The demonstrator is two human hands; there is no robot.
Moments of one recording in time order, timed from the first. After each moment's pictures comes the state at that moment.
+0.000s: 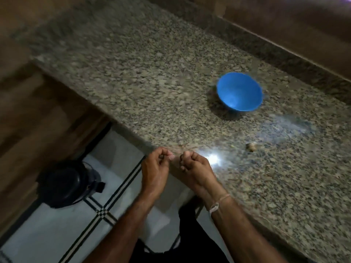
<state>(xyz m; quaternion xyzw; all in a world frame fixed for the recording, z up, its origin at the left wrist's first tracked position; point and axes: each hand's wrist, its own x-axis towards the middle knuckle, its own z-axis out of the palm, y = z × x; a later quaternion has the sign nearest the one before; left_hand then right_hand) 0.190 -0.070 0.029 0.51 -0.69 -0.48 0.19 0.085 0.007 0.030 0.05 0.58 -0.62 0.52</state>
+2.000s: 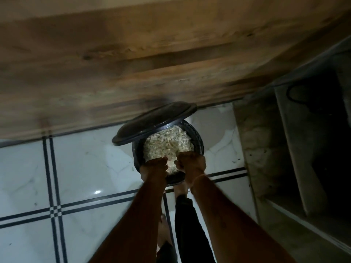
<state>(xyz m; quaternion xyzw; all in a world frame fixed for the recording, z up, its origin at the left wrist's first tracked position) 0.664 -0.375 -0.414 0.75 0.14 -0.58 0.29 0.556 -0.399 -0.423 -0.06 0.77 -0.19 0.60</state>
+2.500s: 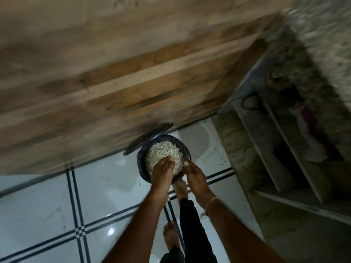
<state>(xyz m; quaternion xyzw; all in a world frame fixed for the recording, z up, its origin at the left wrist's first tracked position) 0.619 -0.344 -0.190 0.73 -0.24 -0.58 0.24 0.505 -0.318 -0.186 -0.24 0.69 -0.29 0.63</state>
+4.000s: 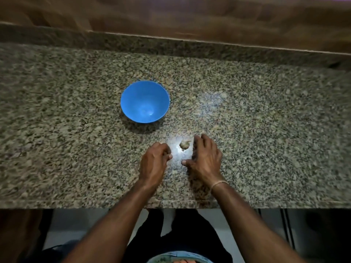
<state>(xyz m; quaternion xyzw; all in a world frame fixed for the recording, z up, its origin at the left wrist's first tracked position) -0.010 -0.043 -0.003 0.15 -0.92 -0.37 0.00 -0.070 0.131 0.021 -0.09 0.97 -0.15 0.17</state>
